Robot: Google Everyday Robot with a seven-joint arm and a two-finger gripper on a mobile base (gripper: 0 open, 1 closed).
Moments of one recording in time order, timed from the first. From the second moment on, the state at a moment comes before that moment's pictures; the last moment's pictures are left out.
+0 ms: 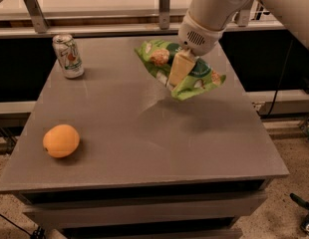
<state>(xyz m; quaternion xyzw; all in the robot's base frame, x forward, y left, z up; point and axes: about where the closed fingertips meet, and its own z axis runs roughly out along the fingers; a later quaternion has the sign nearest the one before) 0.578 -0.072 0.918 -0.54 0.83 0.05 0.16</state>
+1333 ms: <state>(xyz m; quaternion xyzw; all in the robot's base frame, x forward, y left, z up) 0.649 0.006 0.932 -0.57 0.78 0.10 0.24</state>
